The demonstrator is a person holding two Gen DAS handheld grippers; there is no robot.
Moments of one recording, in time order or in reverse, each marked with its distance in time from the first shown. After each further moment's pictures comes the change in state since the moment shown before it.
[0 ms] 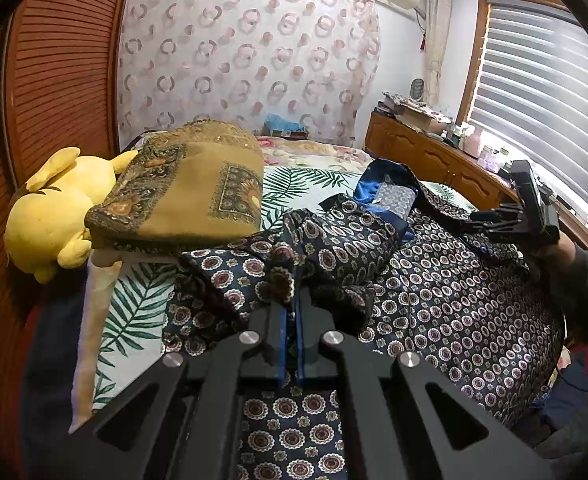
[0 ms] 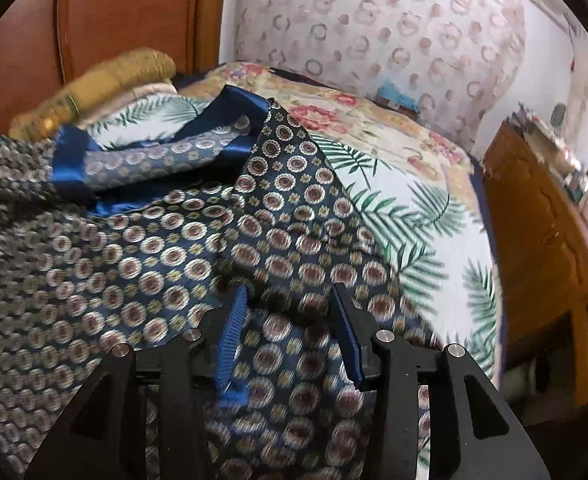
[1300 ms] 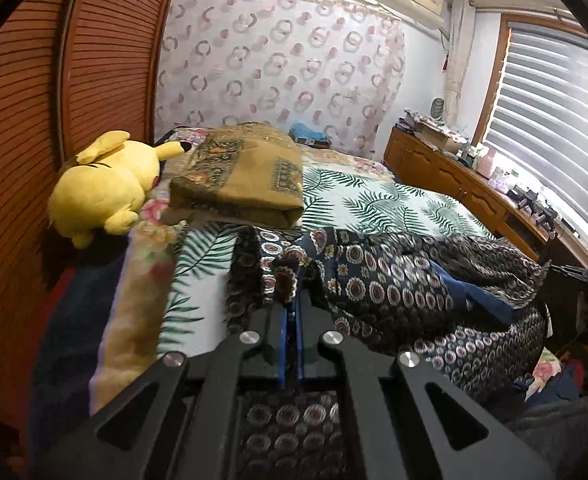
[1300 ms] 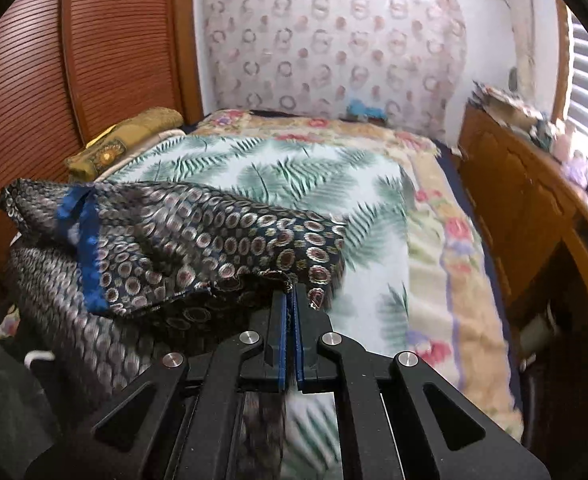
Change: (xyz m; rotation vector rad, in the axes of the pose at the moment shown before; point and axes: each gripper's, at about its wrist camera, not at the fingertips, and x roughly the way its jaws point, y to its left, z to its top) left arm -0.102 0.024 -0.049 -0.086 -0.031 0.064; right arm -0.166 -0.030 -0.151 0.243 -0.143 0.063
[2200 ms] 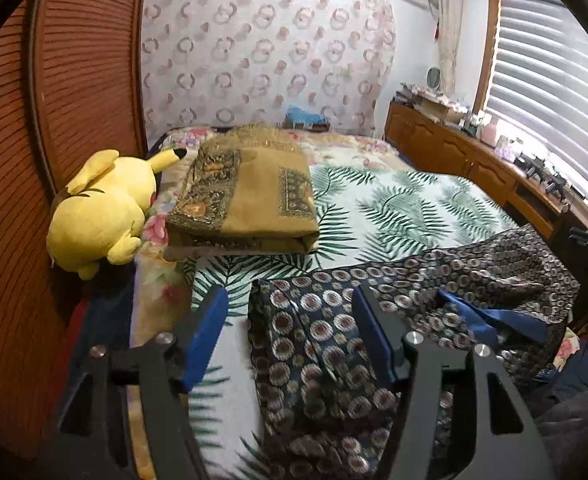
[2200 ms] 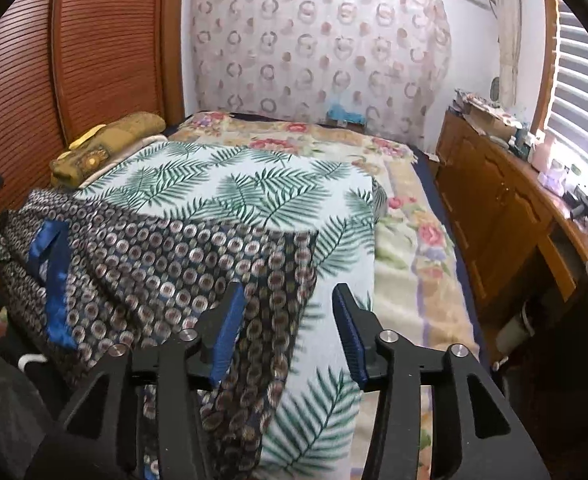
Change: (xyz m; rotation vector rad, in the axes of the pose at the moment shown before) left arm 0.047 0.007 0.056 0.110 0.082 0.028; right arm -0.012 -0.001 0.031 -0.031 -0.029 -0.096
